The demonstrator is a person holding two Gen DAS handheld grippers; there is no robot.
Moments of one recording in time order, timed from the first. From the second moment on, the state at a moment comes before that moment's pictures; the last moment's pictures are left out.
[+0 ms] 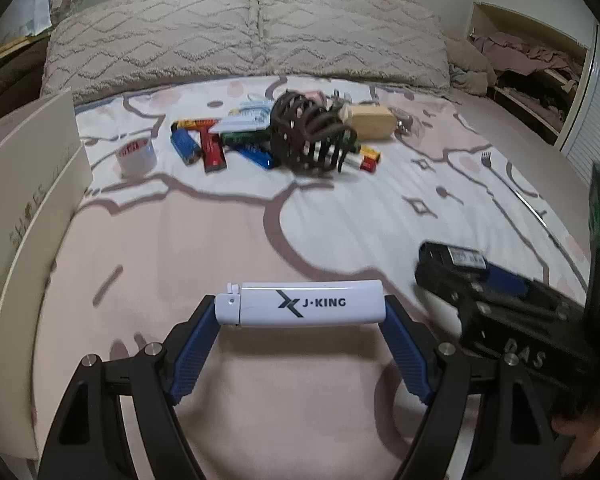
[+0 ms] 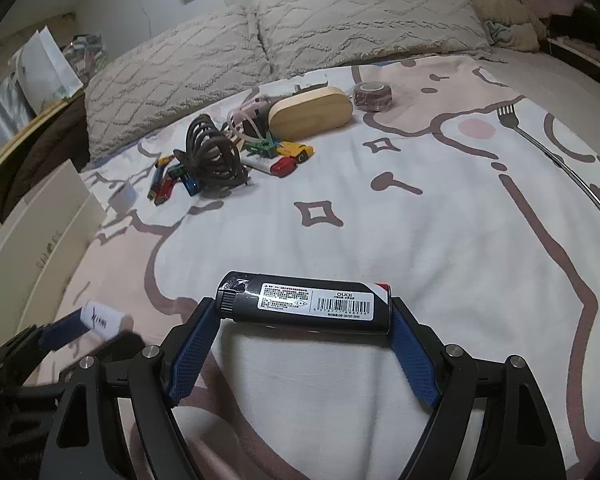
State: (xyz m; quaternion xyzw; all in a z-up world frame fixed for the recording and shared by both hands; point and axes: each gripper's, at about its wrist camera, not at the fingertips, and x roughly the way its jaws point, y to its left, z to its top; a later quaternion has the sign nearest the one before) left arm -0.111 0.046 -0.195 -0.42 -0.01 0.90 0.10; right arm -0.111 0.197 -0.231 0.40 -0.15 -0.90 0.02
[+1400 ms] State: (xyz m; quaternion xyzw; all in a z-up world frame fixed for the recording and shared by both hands) left arm -0.091 -0.040 -0.065 -0.25 -0.02 0.97 0.08; right arm -0.098 0.140 -0.106 0.28 -0.06 -0.95 0.08
